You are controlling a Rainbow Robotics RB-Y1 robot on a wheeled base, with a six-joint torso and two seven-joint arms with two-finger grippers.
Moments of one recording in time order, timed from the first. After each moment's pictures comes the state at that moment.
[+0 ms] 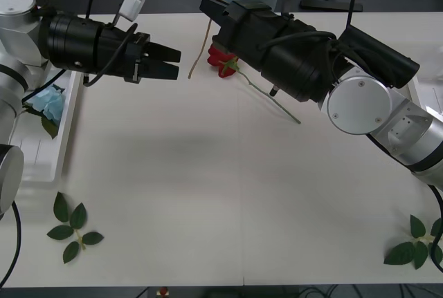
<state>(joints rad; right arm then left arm) -0.64 -0.67 0.65 -1.82 -1.51 0.03 1.75 -0.94 0.49 -0.02 -0.74 1.78 1.64 -2.67</state>
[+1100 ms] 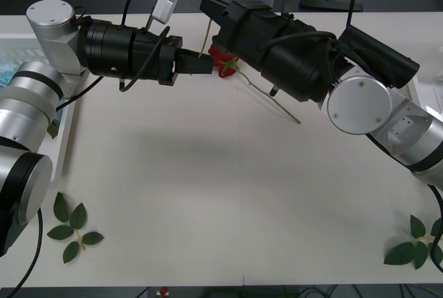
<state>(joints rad) -0.64 -0.67 0.65 -1.82 -1.51 0.03 1.75 -0.94 0.39 -0.06 -0.74 1.86 1.58 -2.67</state>
